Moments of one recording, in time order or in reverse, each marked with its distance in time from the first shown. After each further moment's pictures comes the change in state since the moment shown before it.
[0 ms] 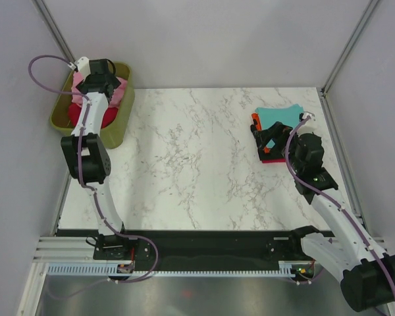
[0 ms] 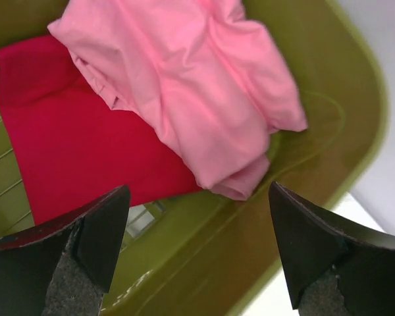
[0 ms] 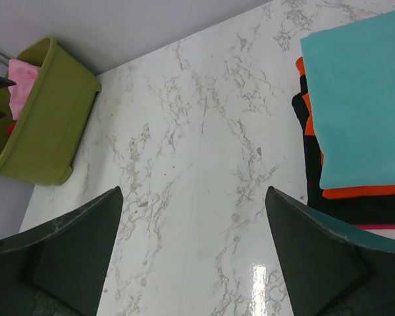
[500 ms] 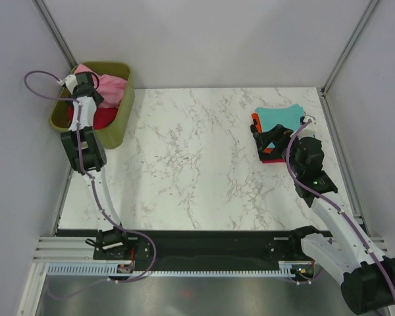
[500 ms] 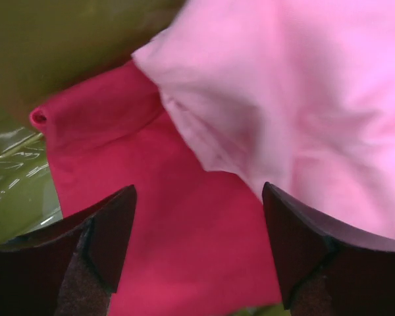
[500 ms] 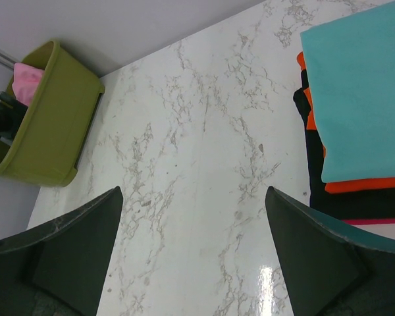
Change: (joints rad) left arm 0.152 0.366 0.290 -0.106 -0.008 0.051; right arm 0.000 -0.031 -0.044 0.031 0.002 0.027
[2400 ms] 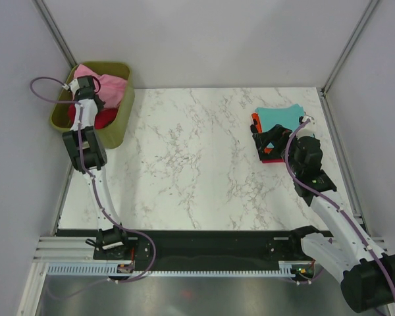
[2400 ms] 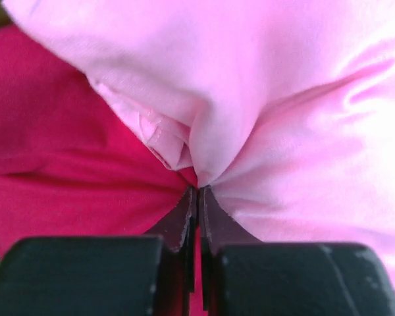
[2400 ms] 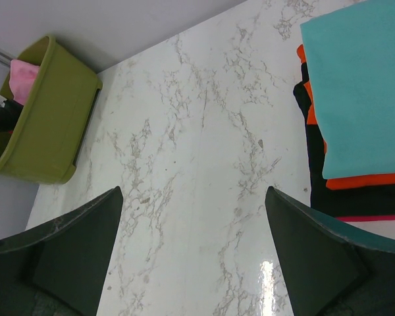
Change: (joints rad) left arm 0.022 0.094 0.038 0.020 0.175 -0.024; right arm 0.000 0.020 -0.003 0.003 -0.005 0.008
